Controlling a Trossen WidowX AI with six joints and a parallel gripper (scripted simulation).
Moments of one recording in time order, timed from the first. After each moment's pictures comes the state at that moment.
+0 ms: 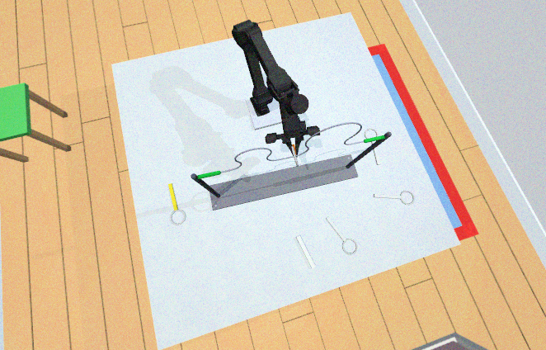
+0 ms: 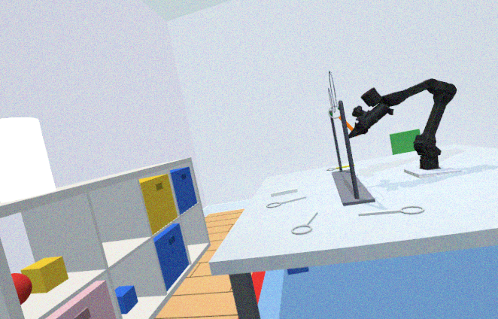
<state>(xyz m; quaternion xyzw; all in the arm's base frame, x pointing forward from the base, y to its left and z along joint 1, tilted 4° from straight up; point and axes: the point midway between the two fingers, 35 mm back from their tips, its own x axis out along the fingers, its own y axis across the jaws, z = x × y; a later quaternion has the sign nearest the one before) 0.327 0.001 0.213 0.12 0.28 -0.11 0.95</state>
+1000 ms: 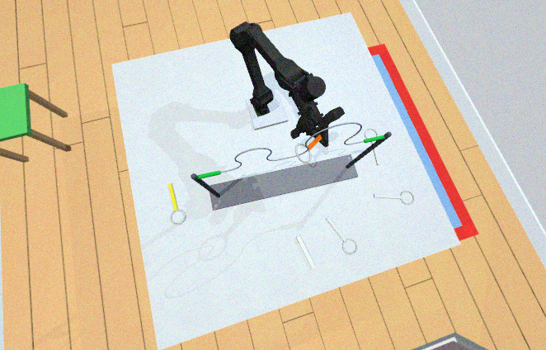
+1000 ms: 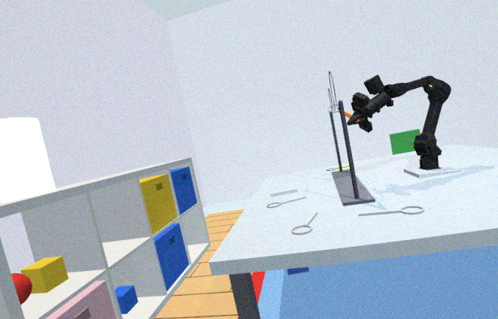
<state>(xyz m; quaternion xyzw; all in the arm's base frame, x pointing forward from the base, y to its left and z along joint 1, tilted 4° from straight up) 0.345 0.089 0.273 0.45 0.24 -0.02 0.86</state>
